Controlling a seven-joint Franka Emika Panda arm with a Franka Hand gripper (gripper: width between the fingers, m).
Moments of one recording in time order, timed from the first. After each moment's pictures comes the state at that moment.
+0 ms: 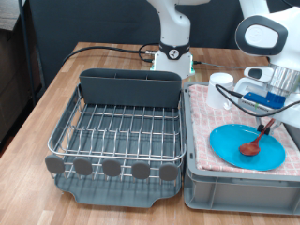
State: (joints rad) arm 0.07 0.32 0.37 -2.21 -0.84 2.55 2.48
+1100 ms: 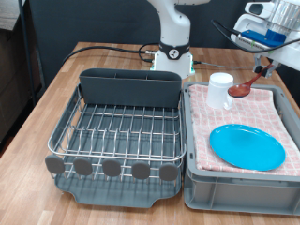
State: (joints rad) arm 0.04 -0.08 0.40 -2.32 -0.31 2.26 2.10
